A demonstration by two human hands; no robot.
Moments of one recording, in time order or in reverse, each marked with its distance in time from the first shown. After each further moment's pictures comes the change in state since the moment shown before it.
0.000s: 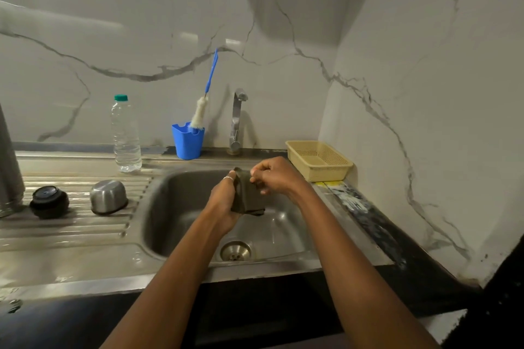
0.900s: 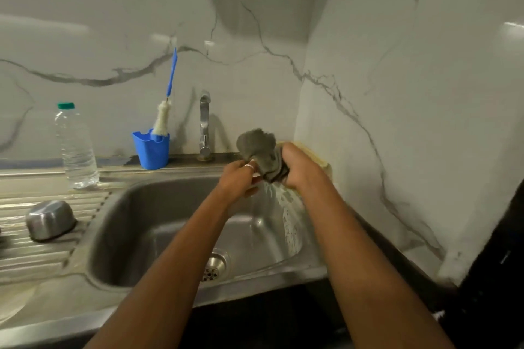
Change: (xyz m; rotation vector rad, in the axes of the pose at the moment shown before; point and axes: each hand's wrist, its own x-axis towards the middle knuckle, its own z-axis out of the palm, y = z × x) left_hand 0.041 0.002 0.088 0.408 -0.137 0.184; right_hand 0.028 0.019 -0.082 0.812 0.131 0.379
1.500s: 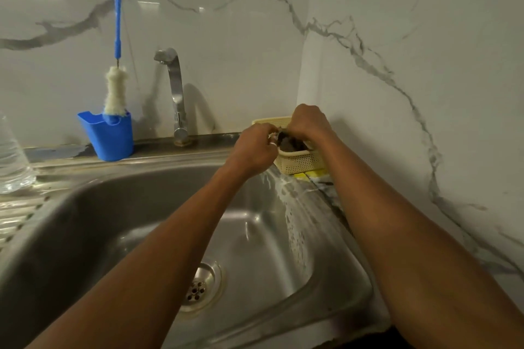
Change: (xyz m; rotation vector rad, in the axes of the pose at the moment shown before) left_hand 0.113 -0.013 0.050 0.919 -0.033 0.467; right_hand 0.163 -0.022 -0.064 -1.426 0.377 -0.433
